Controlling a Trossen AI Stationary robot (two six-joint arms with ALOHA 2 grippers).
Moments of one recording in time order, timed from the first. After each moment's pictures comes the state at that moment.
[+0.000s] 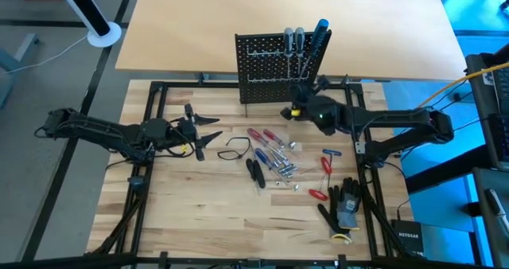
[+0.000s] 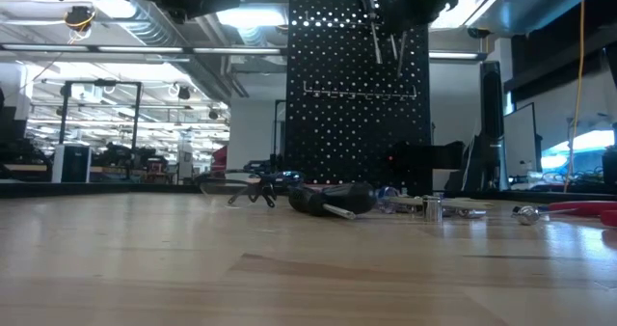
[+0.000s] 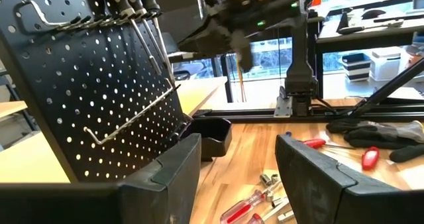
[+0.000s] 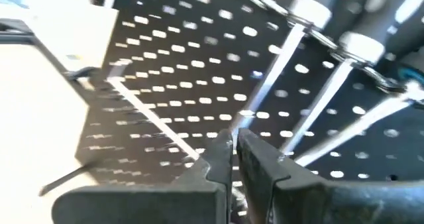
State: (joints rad) left arm -0.10 0.88 0.50 0.39 -0.45 0.18; right arm -0.09 1.25 0.99 -0.03 0.92 -0.24
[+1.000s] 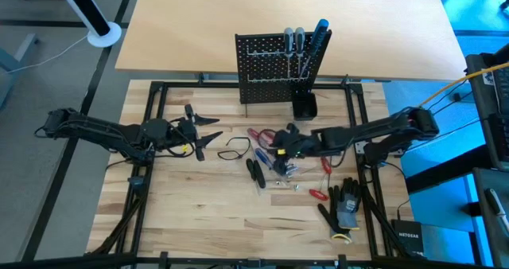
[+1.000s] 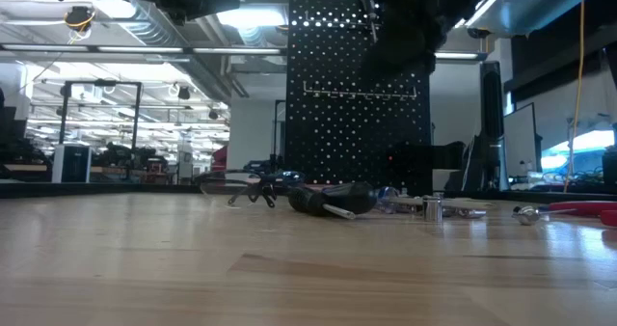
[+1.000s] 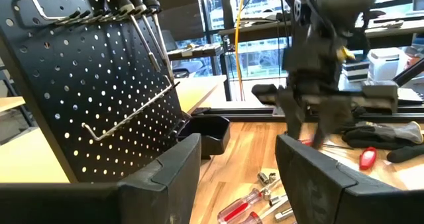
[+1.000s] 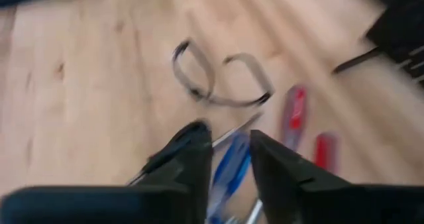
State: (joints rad) left arm -0.10 0.88 0.50 0.38 -0.45 0.16; right arm 0.12 1.46 0.99 -0.27 0.26 0.38
